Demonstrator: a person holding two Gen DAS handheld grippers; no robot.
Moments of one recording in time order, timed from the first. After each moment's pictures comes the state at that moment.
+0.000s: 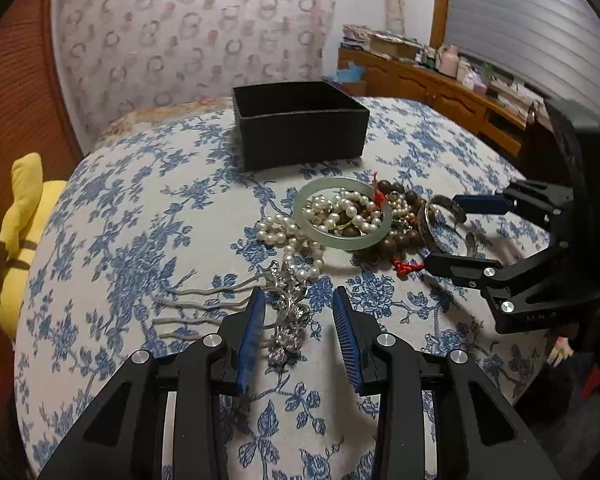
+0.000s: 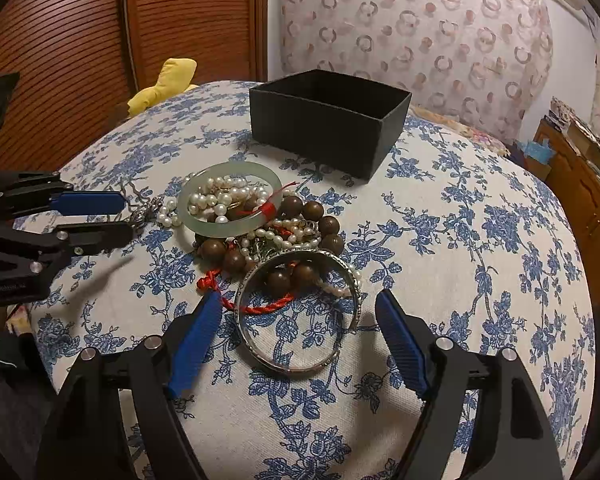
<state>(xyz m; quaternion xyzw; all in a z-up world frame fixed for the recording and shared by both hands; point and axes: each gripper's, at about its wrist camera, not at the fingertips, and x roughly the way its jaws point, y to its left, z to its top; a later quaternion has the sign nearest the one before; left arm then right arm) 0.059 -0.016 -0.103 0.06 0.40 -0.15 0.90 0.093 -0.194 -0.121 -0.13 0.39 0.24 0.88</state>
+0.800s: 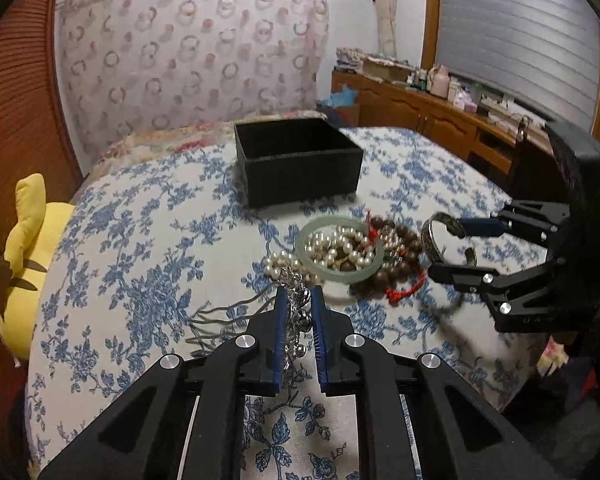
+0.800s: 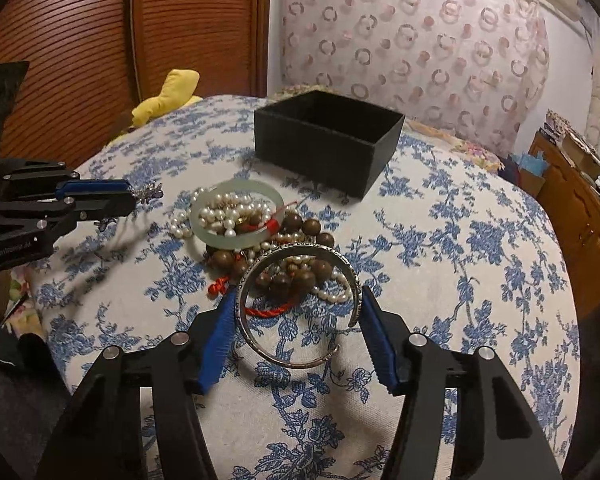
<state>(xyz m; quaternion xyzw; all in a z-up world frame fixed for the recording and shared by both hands) 0.051 -0.004 -0.075 0.05 0.35 -0.16 0.92 0.081 -0.199 -0.101 -0.13 0.37 0.24 0.89</state>
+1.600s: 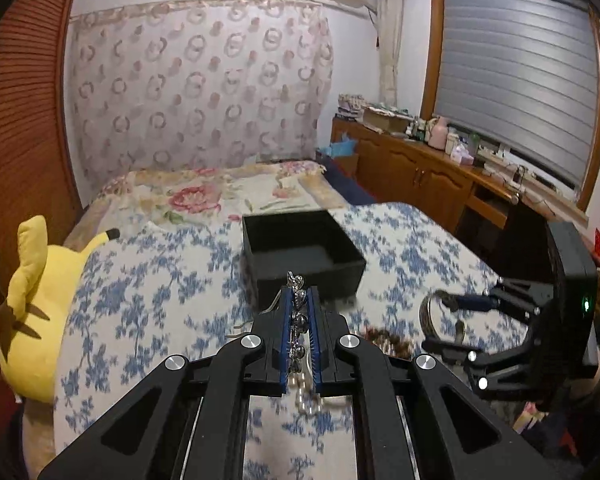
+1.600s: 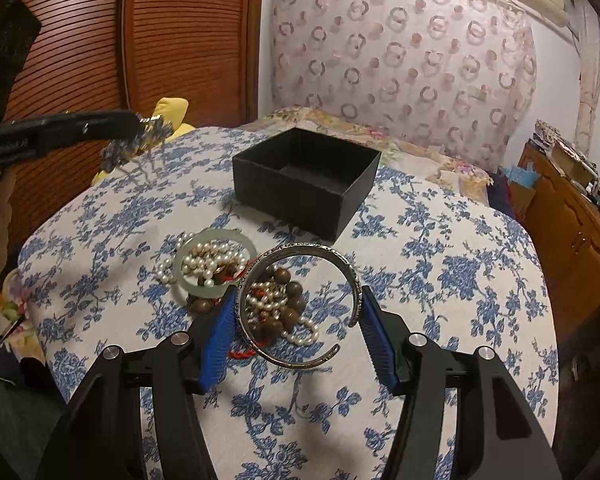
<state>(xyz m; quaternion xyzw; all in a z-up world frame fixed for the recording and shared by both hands) 0.095 0.001 -0.004 0.01 0.29 -0.17 0.94 0.097 -0.210 -0.072 -0.12 0.33 0.23 0.91</state>
